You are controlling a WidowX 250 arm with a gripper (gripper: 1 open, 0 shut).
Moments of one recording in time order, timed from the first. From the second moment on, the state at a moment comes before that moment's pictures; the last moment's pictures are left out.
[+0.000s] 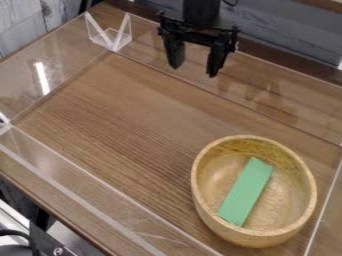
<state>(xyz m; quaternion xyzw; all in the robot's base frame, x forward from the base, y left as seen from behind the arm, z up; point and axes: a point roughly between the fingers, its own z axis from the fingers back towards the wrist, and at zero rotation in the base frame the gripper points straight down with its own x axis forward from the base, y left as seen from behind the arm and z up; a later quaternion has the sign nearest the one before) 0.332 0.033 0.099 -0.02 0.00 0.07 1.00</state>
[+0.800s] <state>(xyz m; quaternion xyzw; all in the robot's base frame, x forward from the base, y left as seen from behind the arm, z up) 0.351 0.034 0.090 -0.03 -0.02 0.08 1.00</state>
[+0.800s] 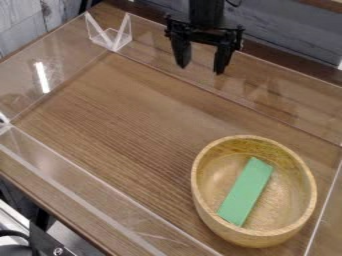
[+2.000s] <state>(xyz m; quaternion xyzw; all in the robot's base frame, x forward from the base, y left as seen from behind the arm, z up) 0.366 0.040 0.079 -0.04 -0.02 0.08 1.00</state>
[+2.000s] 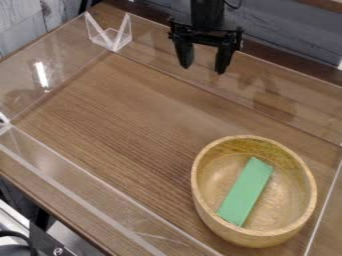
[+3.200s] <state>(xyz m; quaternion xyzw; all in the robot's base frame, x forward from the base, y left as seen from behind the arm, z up) 0.309 -0.019 0.103 -0.05 0.00 0.03 1.00</state>
